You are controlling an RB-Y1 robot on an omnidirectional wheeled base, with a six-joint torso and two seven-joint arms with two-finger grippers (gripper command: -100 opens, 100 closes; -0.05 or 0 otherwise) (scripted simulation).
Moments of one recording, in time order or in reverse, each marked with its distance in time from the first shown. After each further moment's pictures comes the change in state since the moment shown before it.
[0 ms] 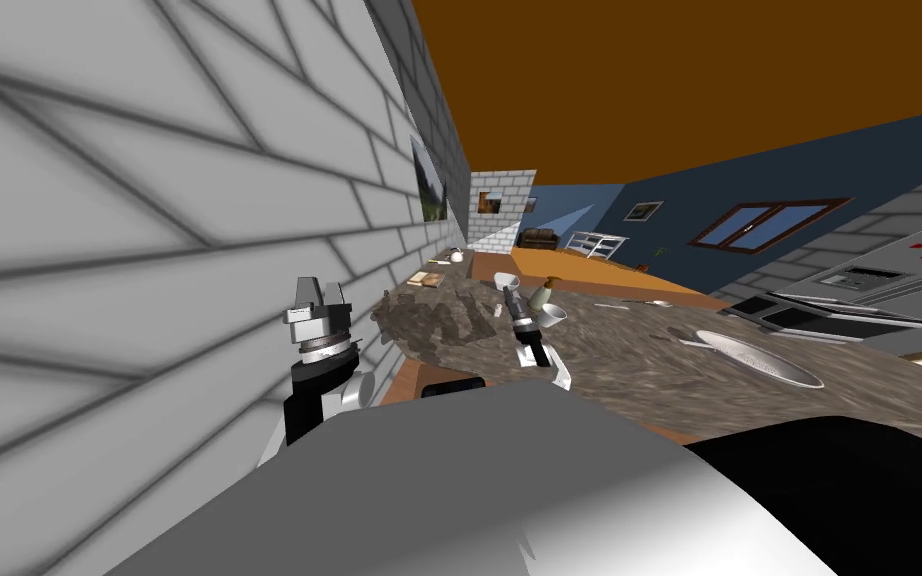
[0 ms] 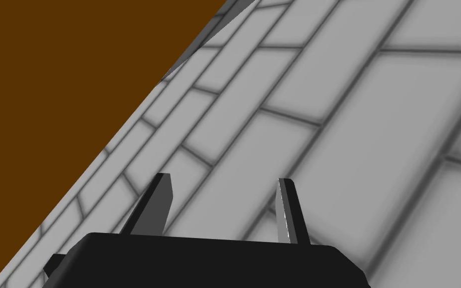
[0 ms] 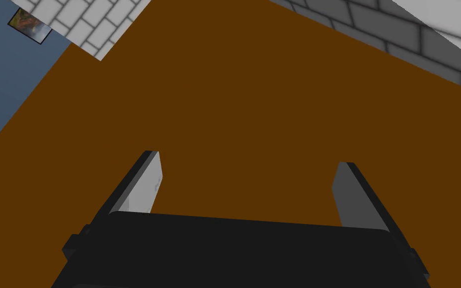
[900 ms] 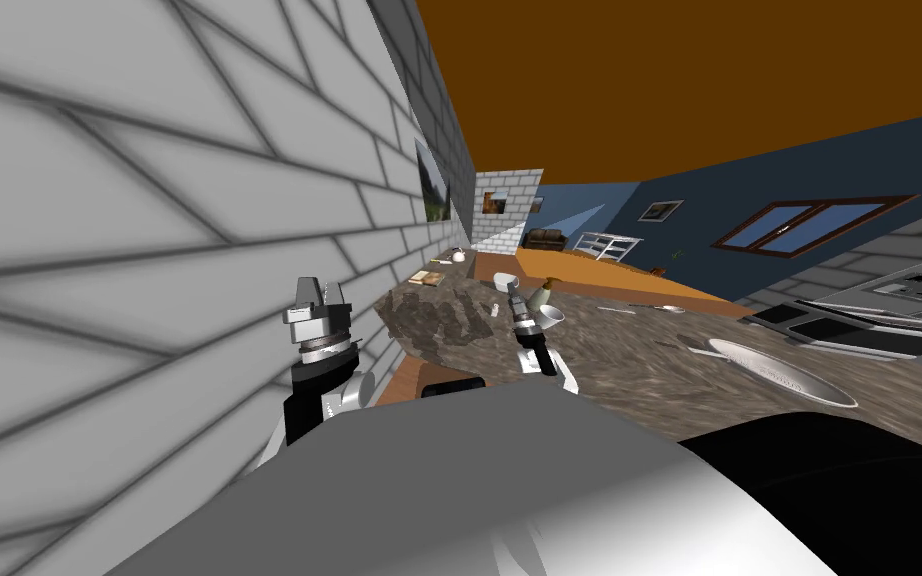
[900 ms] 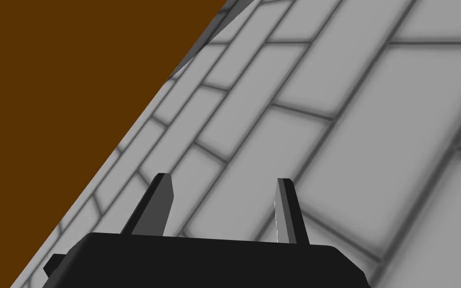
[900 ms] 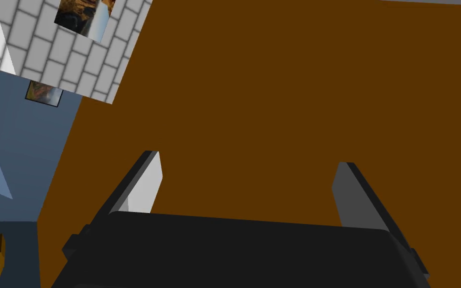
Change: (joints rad) left arm 0.000 0.000 0.000 0.000 0.000 0.000 0.000; right arm 0.082 0.002 0.057 -0.150 -0.054 0.014 -0.213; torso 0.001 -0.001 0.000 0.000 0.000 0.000
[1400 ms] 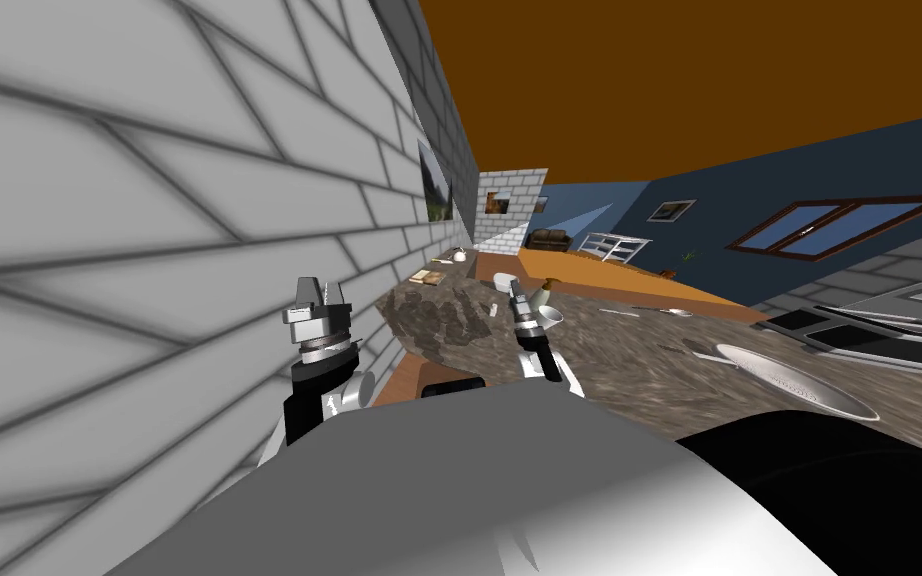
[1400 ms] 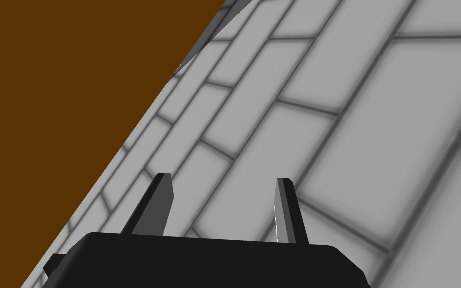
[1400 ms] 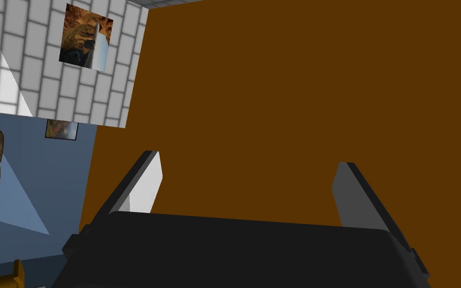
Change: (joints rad) left arm 0.000 0.000 0.000 0.000 0.000 0.000 0.000; right arm 0.049 0.004 0.036 -0.099 -0.032 0.020 -0.120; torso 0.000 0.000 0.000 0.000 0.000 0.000
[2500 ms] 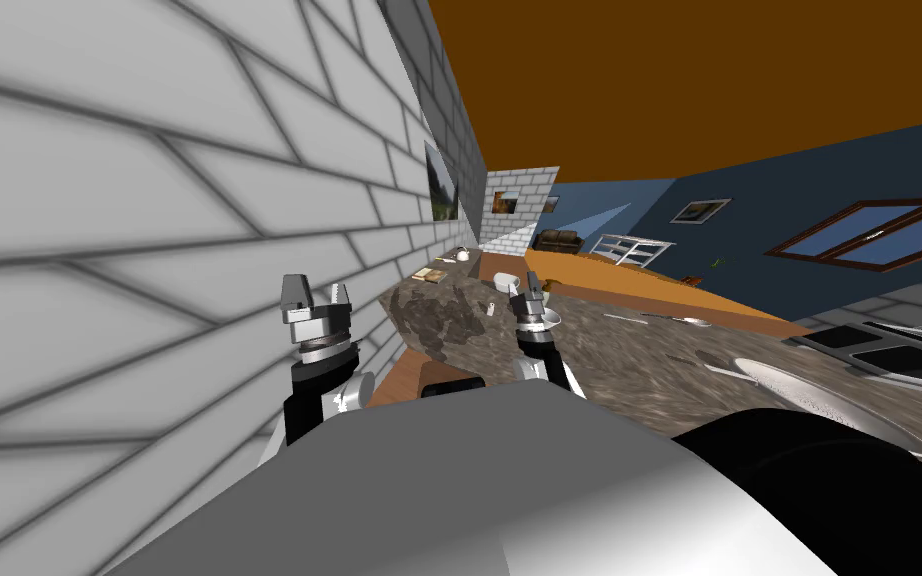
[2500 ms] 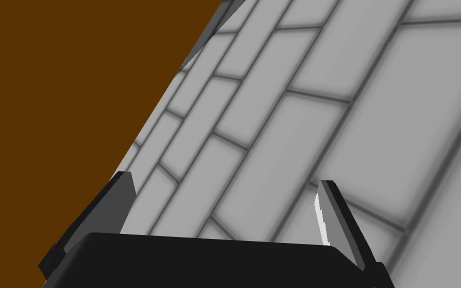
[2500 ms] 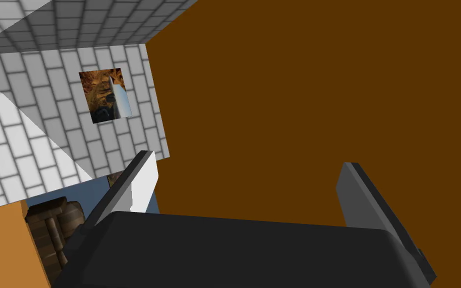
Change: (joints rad) left arm 0.000 0.000 0.000 0.000 0.000 0.000 0.000; right arm 0.105 0.094 0.084 -0.202 -0.064 0.026 -0.248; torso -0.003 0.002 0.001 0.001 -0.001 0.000
